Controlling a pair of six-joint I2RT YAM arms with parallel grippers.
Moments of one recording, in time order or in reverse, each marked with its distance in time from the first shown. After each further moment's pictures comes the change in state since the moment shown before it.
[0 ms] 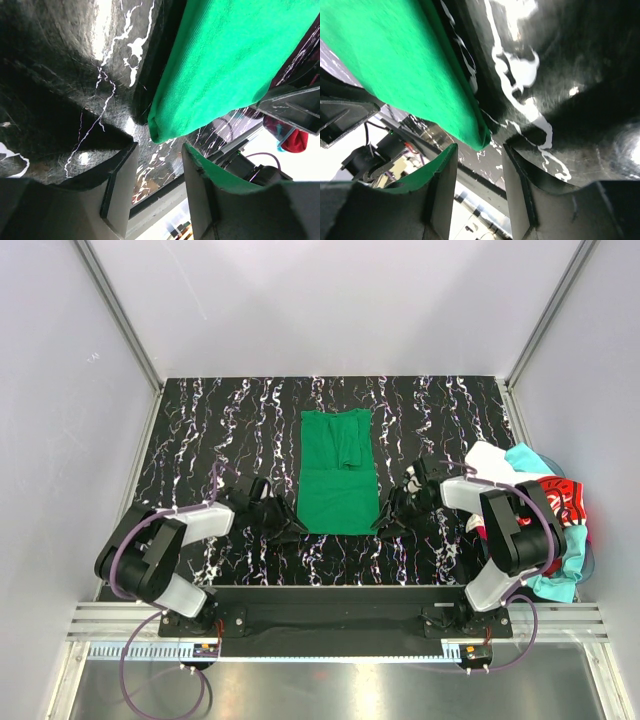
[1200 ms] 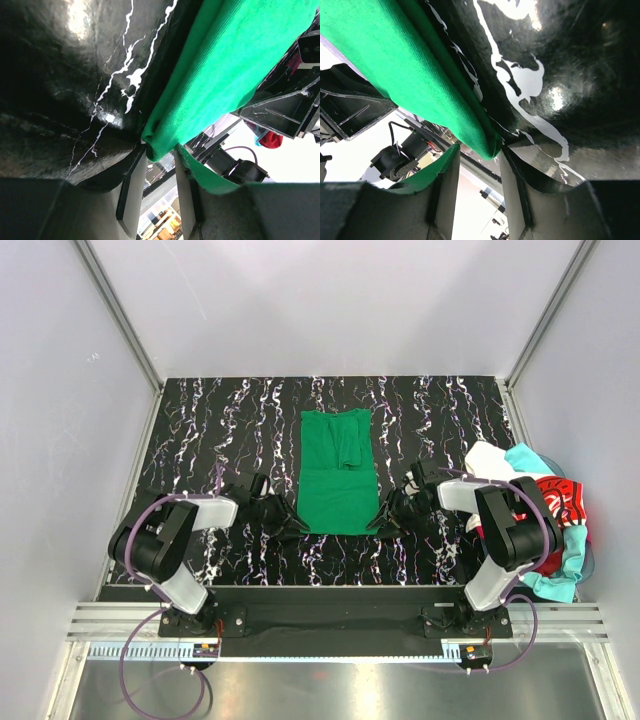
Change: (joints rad) left arm 0.049 0.123 0.035 0.065 0.110 -0.045; right arm 0.009 0.035 -0.031 0.085 -0.061 0.142
